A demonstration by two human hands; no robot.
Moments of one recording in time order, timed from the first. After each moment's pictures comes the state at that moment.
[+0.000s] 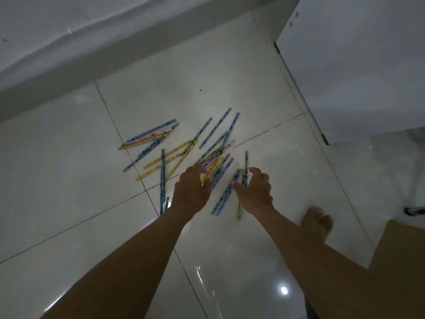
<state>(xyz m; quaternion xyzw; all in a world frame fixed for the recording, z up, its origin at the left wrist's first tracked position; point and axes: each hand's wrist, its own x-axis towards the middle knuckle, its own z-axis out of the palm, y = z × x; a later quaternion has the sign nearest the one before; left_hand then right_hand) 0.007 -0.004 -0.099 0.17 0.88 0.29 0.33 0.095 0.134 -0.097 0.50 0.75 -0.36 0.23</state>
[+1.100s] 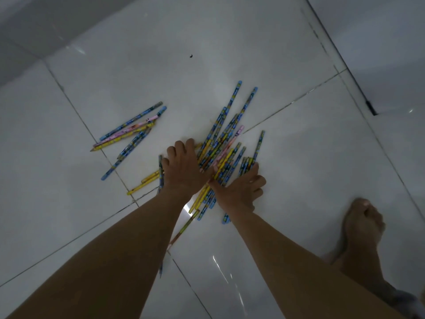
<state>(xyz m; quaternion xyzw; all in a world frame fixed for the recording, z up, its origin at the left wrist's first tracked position) -0.040 0.011 -0.225 0.24 0.93 0.03 0.26 0.058 0.074 -0.217 0.66 0.62 -0.39 0.17</state>
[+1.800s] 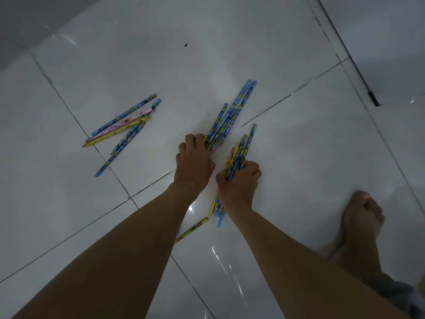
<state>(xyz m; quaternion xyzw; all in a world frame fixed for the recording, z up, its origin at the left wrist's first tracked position) -0.025 0.026 -0.235 0.28 0.91 0.11 0.28 0.067 0.073 -0.225 0.62 0.67 -0.41 0.07</state>
